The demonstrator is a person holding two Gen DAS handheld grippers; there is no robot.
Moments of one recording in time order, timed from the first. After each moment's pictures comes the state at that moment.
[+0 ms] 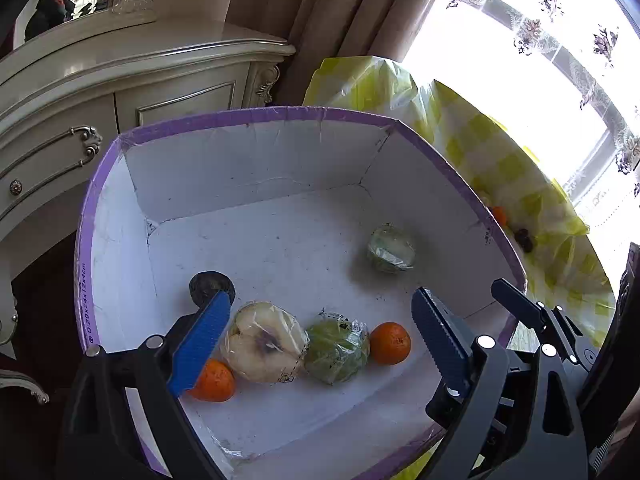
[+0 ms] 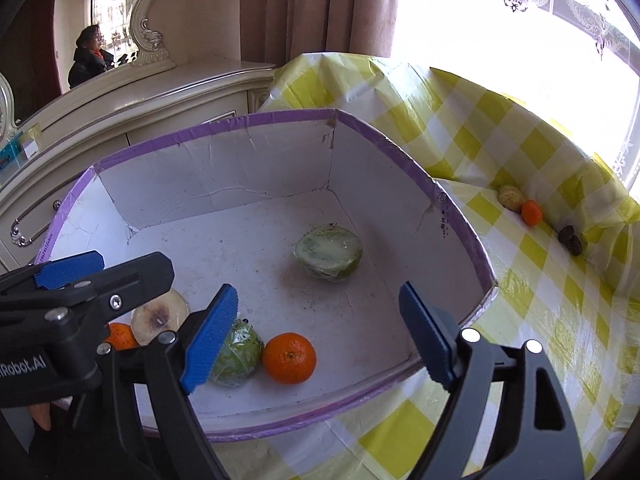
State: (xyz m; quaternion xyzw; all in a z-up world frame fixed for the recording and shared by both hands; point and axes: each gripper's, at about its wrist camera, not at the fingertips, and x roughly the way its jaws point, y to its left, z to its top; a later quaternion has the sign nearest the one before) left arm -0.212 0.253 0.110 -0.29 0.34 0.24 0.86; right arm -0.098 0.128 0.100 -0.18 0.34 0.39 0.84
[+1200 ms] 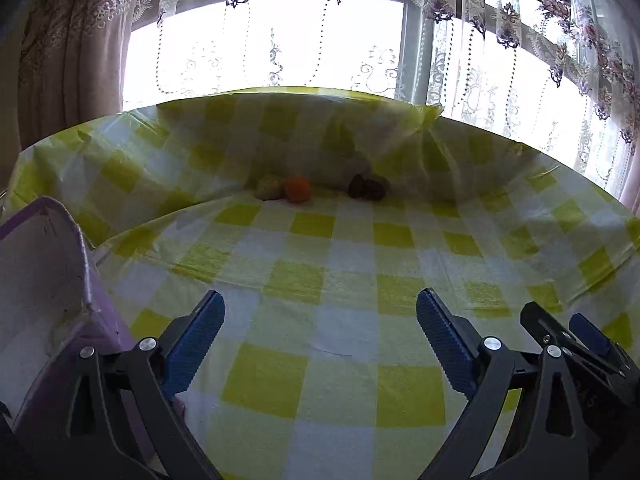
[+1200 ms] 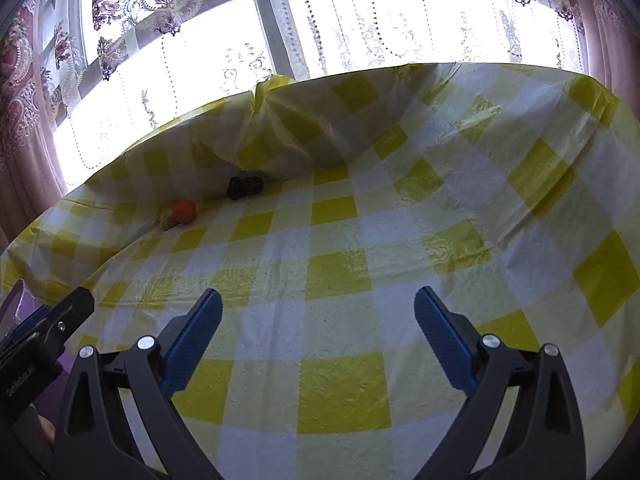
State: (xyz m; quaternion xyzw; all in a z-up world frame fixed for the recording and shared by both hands) left arm -0.005 0.013 0.069 -0.05 0.29 0.03 0.96; right arm 0.001 -0.207 0.038 0.11 0.27 0.00 0.96
